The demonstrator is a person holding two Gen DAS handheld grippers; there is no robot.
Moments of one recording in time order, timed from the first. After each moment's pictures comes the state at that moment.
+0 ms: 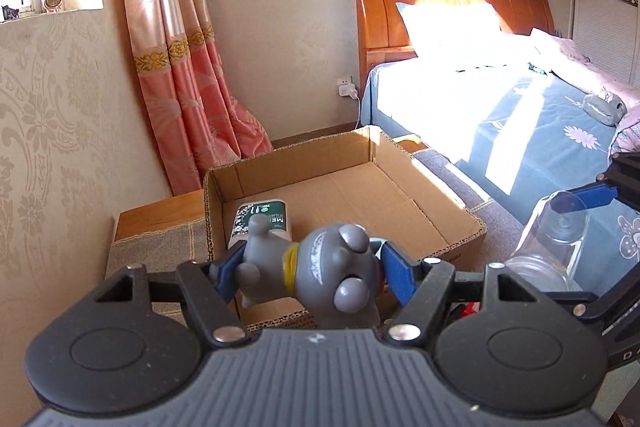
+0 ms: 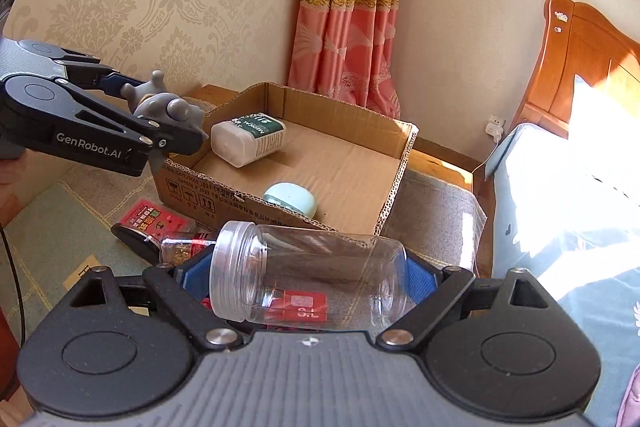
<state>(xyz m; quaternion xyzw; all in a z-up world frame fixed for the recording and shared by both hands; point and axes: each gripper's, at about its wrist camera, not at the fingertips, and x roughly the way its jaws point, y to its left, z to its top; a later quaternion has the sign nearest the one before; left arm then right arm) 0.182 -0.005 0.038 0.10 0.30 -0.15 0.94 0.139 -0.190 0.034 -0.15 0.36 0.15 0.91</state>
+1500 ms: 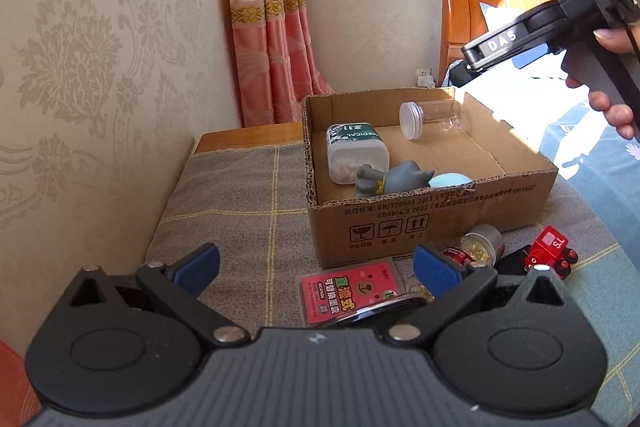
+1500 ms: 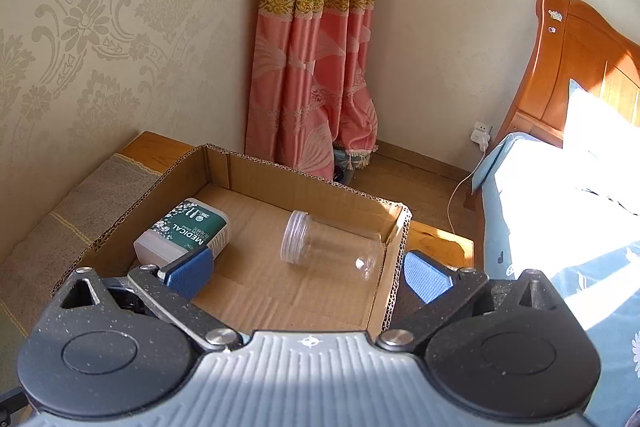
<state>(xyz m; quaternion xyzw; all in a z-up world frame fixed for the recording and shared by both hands) 0.116 0.050 -0.015 0.05 0.31 -0.03 0.95 0.294 -0.155 0.038 -0.13 0.37 0.10 0.91</state>
